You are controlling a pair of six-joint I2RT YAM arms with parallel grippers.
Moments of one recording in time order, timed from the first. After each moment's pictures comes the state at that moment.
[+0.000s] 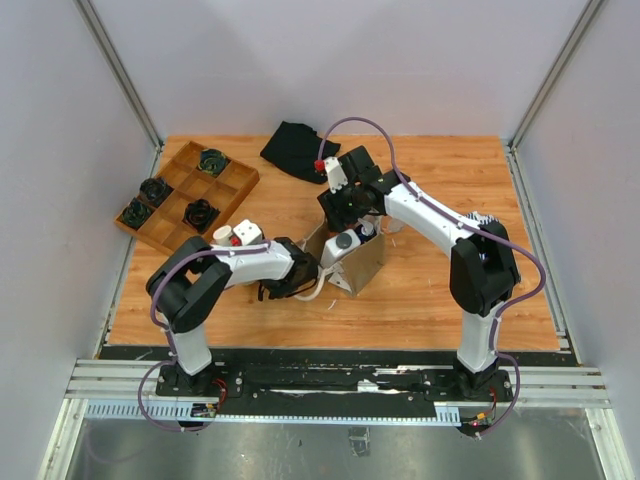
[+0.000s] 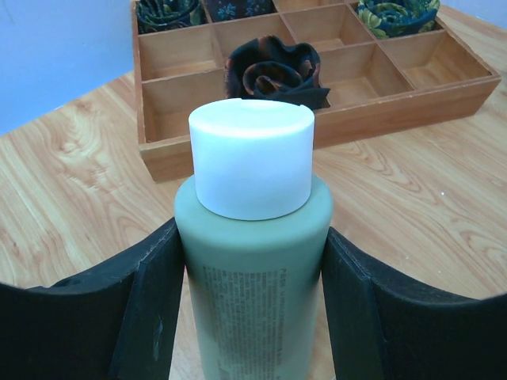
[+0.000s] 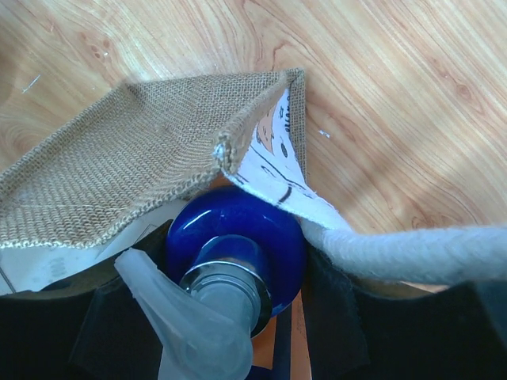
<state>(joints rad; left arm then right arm) -0.82 1.80 1.01 -1.30 -1.47 -2.10 0.61 1.90 1.61 -0.63 -0.19 -0.11</state>
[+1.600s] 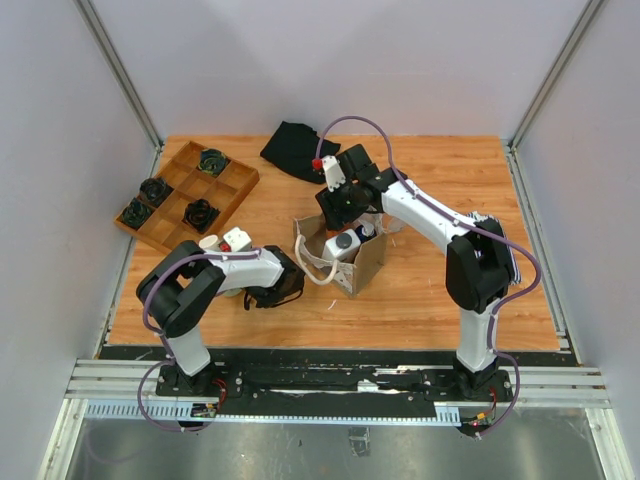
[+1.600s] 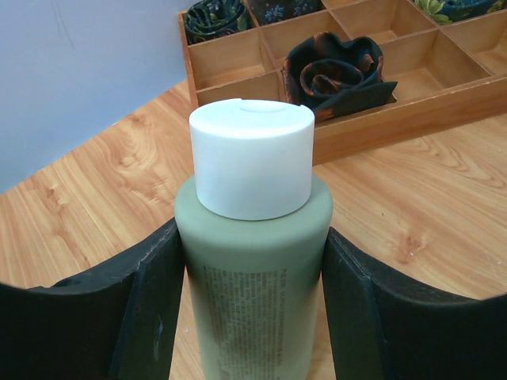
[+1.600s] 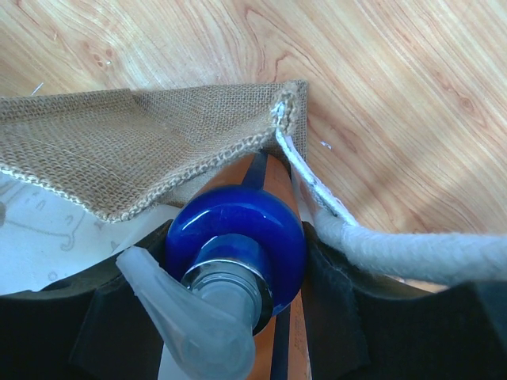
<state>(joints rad) -0.79 1.73 0.88 -1.34 -1.48 -2.09 0.61 1.94 1.65 -0.64 -0.20 -0.11</state>
